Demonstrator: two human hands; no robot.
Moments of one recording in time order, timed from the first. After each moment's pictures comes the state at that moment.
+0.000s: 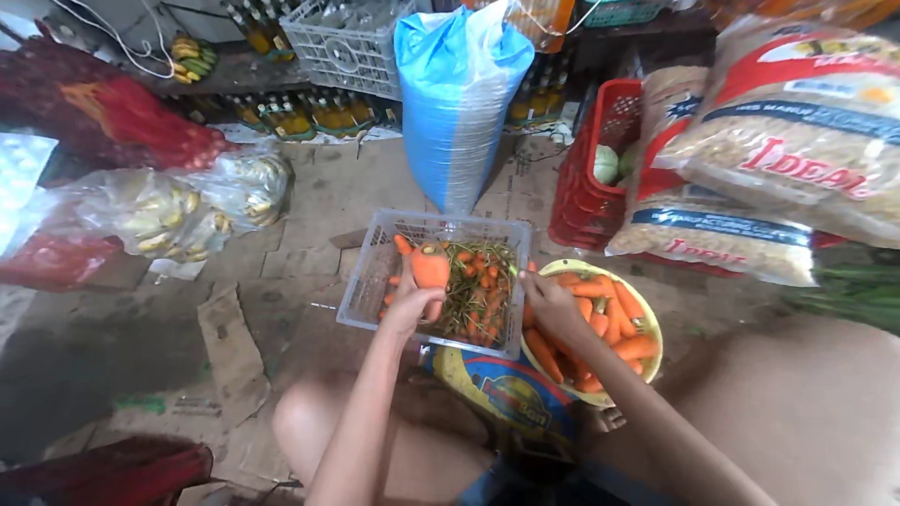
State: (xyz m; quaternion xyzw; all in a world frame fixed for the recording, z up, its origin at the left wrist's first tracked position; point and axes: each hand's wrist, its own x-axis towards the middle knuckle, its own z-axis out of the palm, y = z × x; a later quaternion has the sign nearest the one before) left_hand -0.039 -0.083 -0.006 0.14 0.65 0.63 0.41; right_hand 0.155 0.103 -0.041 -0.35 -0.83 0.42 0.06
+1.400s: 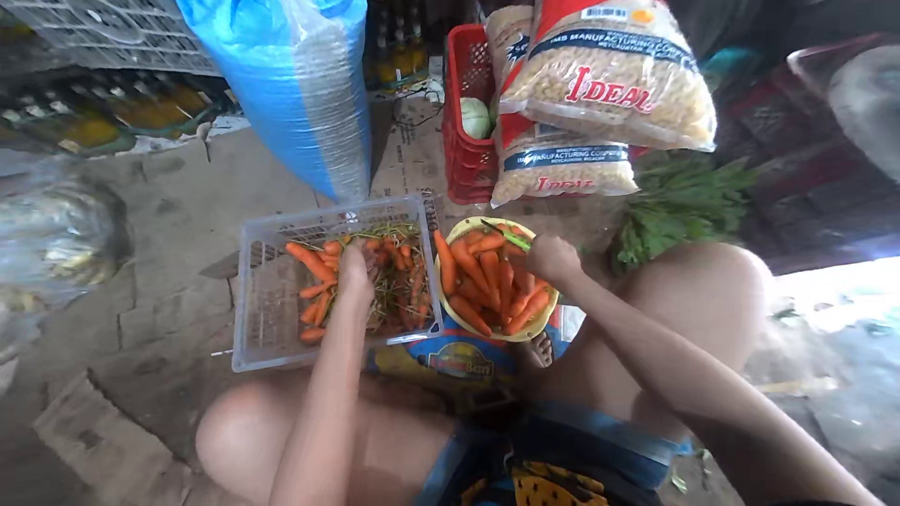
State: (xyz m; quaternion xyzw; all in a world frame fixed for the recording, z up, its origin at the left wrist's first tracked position) left_hand -0.019 0.030 -0.049 -0.05 0.72 0.56 0.41; right_hand 0.269 0.198 -0.060 -0.60 -0.75 0.22 -0.16
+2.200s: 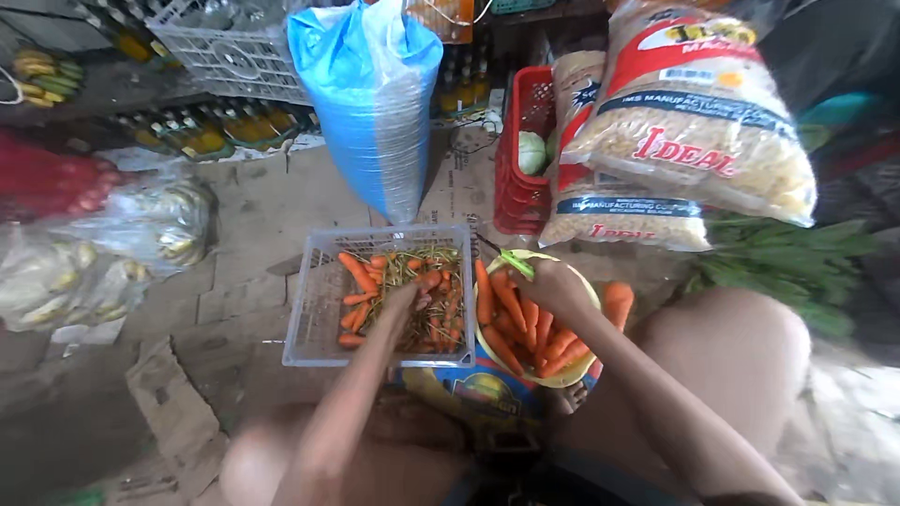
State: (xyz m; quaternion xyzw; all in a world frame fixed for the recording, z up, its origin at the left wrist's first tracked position) left_hand -0.042 0.029 -0.111 -0.06 0.75 0.44 0.49; right_hand 0.194 0.183 -0.014 -0.49 -0.82 0.28 -0.10
